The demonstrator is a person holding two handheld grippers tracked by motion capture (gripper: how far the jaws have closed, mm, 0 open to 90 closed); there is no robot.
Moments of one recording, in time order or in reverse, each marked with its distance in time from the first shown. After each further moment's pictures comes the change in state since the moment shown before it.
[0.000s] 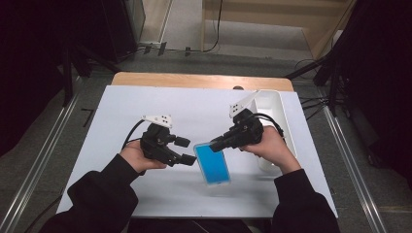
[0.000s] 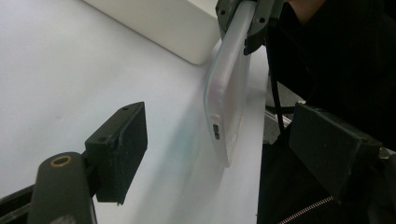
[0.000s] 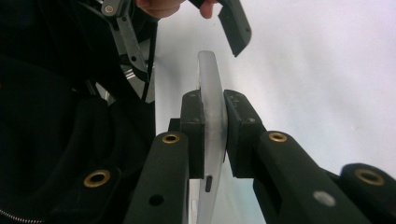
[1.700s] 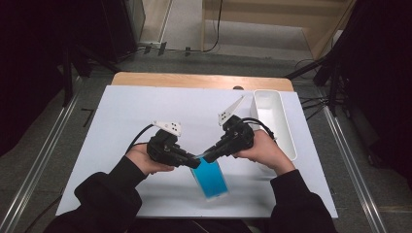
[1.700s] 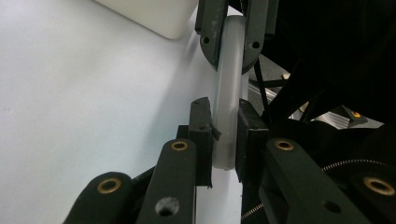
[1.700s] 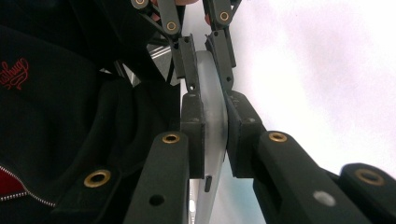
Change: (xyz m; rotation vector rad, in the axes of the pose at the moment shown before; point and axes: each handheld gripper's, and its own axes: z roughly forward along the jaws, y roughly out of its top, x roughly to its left) left arm -0.008 -0.002 0.017 0.113 -0.073 0.039; right arm 0.002 0.004 0.026 0.100 0.120 0.003
